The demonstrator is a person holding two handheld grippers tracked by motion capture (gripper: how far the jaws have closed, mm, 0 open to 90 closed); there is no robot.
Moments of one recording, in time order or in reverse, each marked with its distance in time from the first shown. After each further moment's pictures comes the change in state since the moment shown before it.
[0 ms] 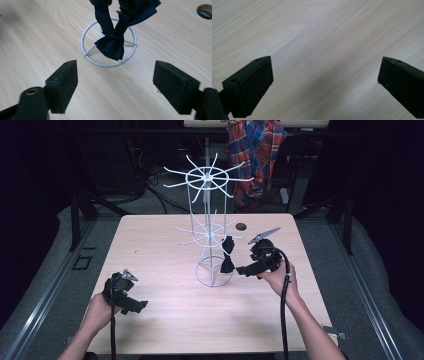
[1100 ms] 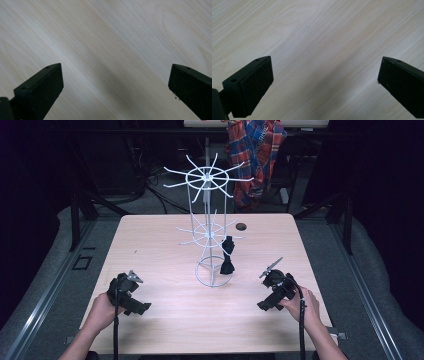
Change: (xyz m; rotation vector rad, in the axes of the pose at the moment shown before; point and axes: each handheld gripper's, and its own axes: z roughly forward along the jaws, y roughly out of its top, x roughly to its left) left arm -0.007 0.005 0.006 0.021 -0.033 0.059; right arm -0.002 -0.085 0.016 0.362 -0.086 -0.062
